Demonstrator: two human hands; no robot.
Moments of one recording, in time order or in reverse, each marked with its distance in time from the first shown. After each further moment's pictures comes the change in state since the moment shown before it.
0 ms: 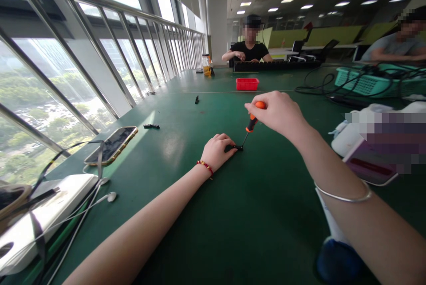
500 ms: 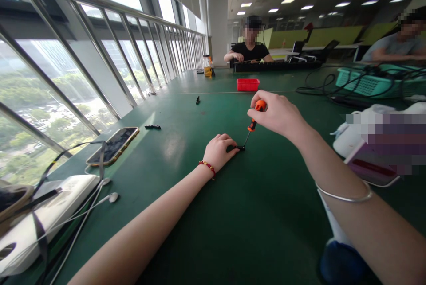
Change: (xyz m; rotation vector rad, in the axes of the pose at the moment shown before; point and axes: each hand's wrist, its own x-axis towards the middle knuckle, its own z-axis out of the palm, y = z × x) left_hand 0.002 0.001 0.001 0.017 0.004 -0.017; right_hand 0.002 0.001 0.004 0.001 0.006 0.009
